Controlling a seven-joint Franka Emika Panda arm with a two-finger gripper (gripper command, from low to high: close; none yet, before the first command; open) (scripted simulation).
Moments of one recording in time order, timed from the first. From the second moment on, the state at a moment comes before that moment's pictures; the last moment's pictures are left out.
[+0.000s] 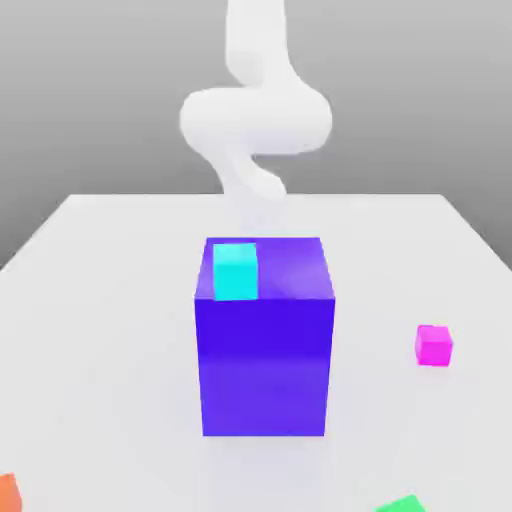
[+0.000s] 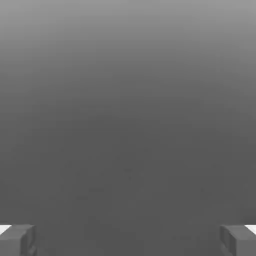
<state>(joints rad) 0.06 -0.74 0.00 -2.34 0.03 2.34 0.74</state>
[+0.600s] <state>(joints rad) 0.48 -0.30 0.11 -2.64 0.17 2.64 0.36</state>
